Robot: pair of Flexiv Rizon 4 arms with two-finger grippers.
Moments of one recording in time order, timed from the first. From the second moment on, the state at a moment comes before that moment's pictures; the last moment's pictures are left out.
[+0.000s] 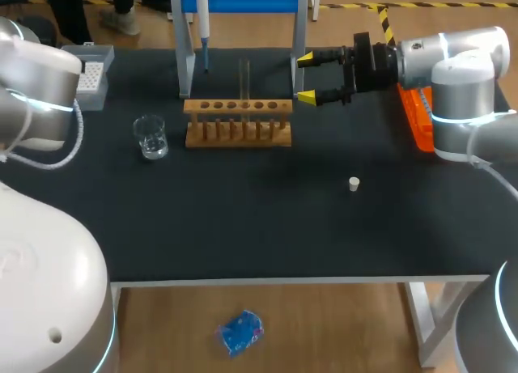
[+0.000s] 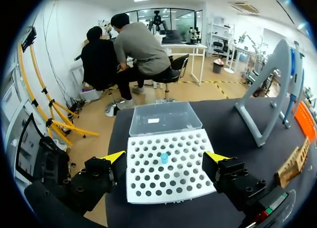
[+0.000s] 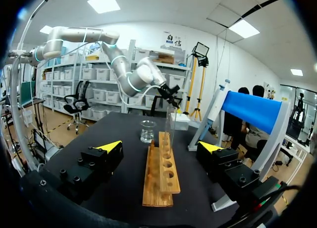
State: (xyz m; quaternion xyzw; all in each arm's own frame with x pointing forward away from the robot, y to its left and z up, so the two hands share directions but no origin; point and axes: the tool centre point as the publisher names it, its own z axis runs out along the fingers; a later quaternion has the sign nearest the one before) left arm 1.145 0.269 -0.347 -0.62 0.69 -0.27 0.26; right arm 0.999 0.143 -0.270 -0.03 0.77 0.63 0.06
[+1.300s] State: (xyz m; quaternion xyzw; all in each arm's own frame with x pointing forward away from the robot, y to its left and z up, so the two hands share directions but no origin) left arm 1.161 0.266 -0.363 -0.64 0.68 -0.26 0.24; right arm 0.999 0.143 -0.270 -0.03 0.77 0.63 0.06
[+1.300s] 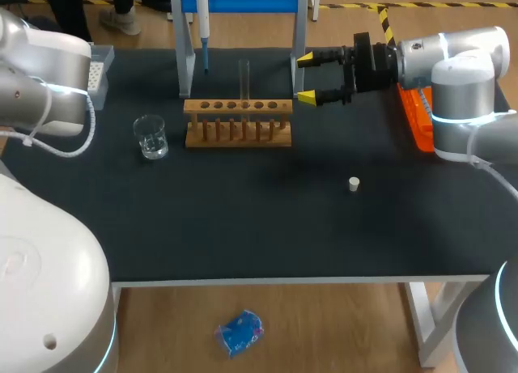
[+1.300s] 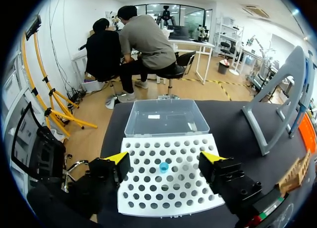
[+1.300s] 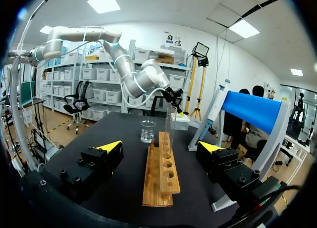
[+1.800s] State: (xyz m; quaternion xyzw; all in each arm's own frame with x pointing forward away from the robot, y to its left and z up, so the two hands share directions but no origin) left arm 1.161 0.267 -0.365 -0.64 0.68 -0.26 0.24; right arm 0.999 0.143 -0.270 -0.03 0.77 0.63 0.06
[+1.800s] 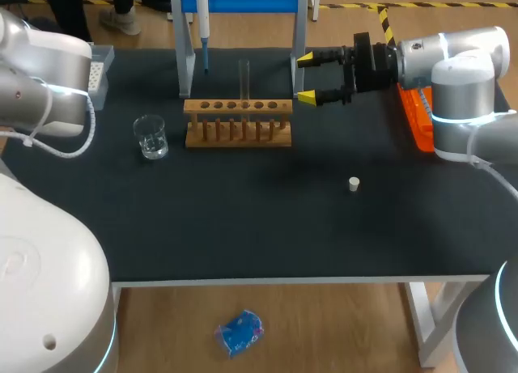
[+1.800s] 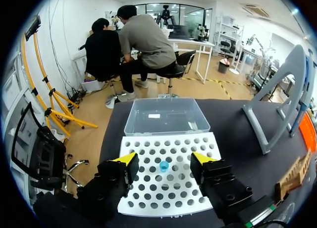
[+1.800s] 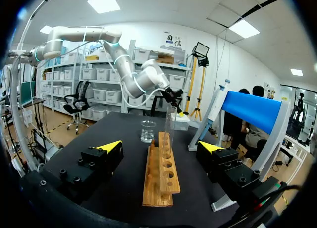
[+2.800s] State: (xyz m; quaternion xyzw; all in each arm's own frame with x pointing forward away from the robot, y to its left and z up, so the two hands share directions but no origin) left arm 1.163 0.265 -0.367 -0.64 0.68 -0.26 0.24; right arm 0.999 0.143 -0.270 -0.03 0.77 0.63 0.06
